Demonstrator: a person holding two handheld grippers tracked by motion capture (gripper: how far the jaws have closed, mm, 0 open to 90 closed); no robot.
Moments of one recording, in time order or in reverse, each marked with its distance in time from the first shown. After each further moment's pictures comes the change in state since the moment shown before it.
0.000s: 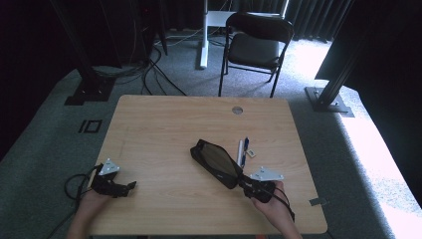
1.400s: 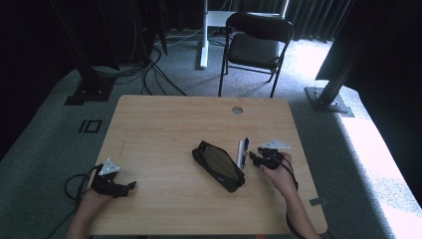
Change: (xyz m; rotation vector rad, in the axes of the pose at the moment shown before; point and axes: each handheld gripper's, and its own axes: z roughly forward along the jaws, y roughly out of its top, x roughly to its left) left arm 0.000 0.000 0.000 0.001 0.002 -0.003; right arm -0.102 0.030 0.057 0.013 -0.152 0.072
